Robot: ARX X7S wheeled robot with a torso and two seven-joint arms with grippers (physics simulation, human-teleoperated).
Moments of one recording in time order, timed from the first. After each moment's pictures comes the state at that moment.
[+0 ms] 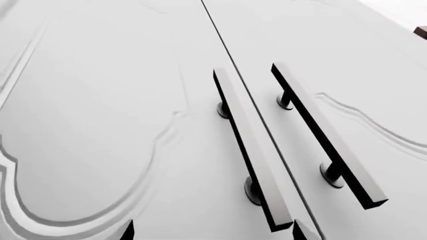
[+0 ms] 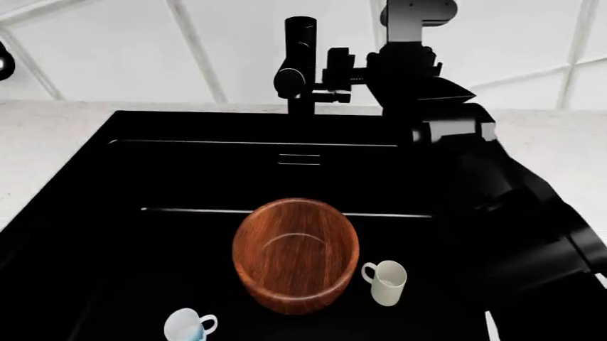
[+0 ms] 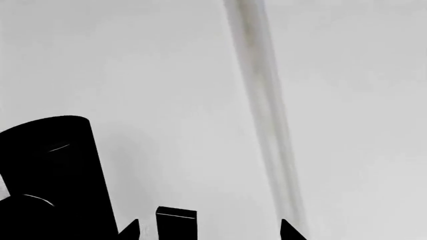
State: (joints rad) left arm -1.88 -0.85 0.49 0.43 -1.20 -0.57 -0.52; right arm 1.54 0.01 -0.73 1.29 0.77 0.23 0.06
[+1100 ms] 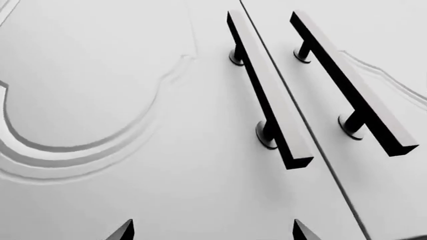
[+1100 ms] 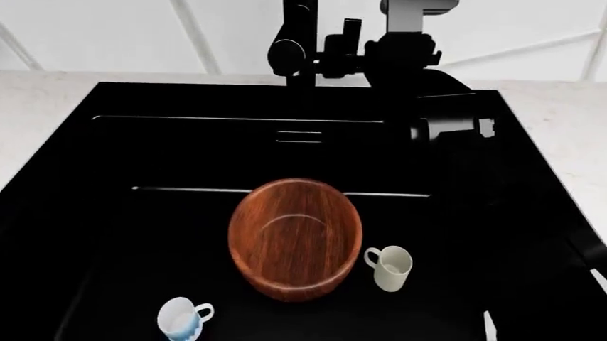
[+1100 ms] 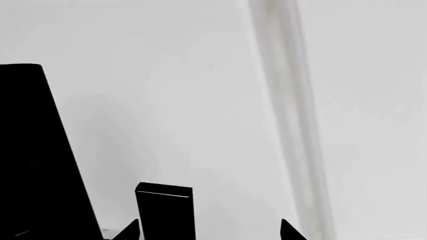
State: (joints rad) left arm -1.81 -0.86 0.45 0.46 -1.21 -0.51 -0.54; right arm 1.56 0.01 -0.84 1.31 0.89 0.13 0.06
